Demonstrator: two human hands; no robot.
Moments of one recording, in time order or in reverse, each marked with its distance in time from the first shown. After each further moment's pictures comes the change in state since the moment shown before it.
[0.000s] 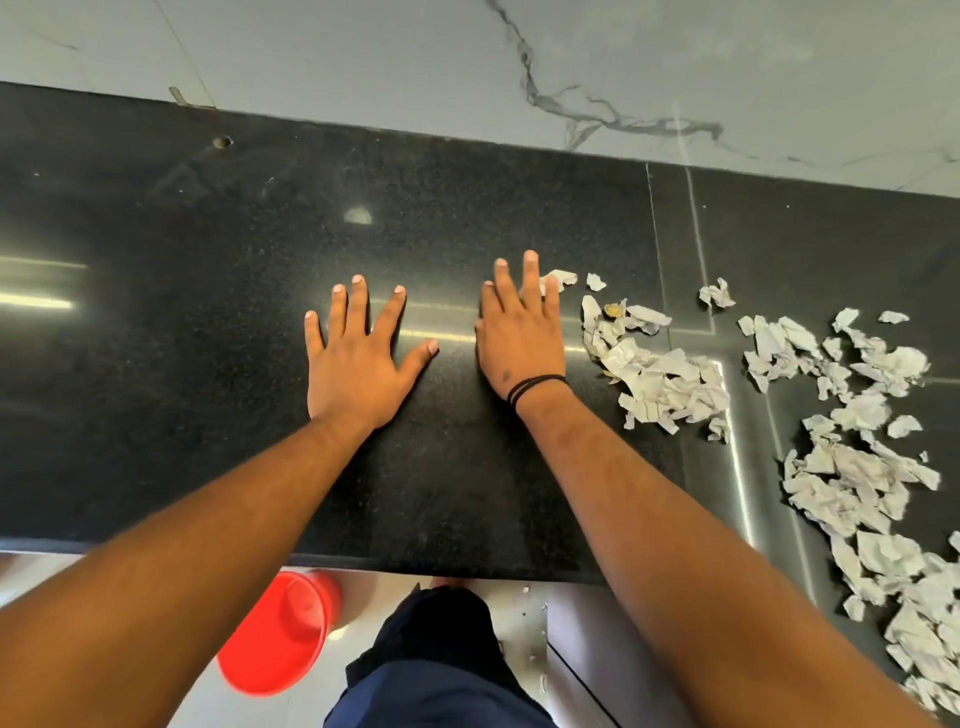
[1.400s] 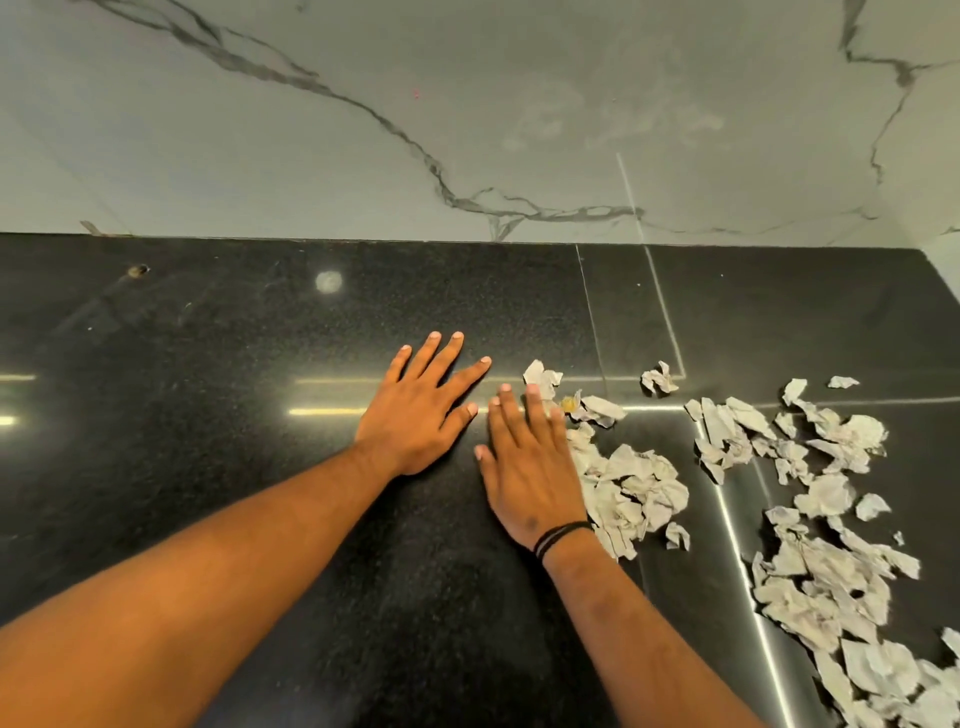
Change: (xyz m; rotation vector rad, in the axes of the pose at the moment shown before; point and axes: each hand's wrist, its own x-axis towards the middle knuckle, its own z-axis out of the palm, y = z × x) left_hand 0.110 0.107 0.022 0.010 -0.096 0.561; right_hand -0.030 0.082 0.008 0.143 -0.059 0.048
